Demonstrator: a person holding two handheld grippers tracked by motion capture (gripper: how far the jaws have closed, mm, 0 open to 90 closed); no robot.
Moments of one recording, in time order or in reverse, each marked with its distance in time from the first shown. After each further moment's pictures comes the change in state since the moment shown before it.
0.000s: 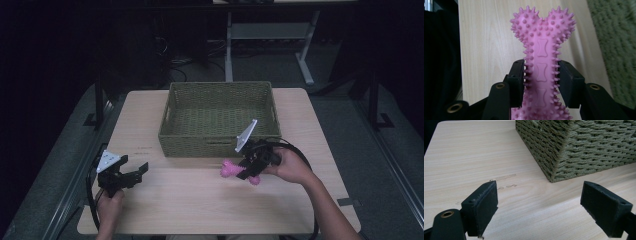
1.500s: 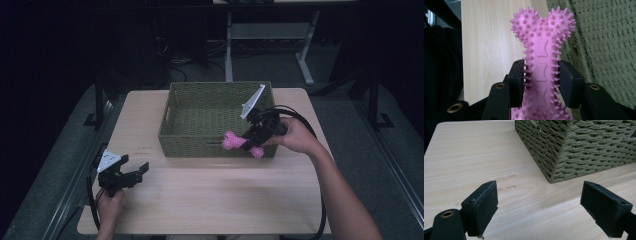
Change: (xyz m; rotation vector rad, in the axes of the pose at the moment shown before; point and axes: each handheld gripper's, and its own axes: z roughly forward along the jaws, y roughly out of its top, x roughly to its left) left arm -0.001 0.001 0.001 -0.002 0.001 0.004; right arm -0.038 0.029 -0.066 -0.045 -0.011 0.005
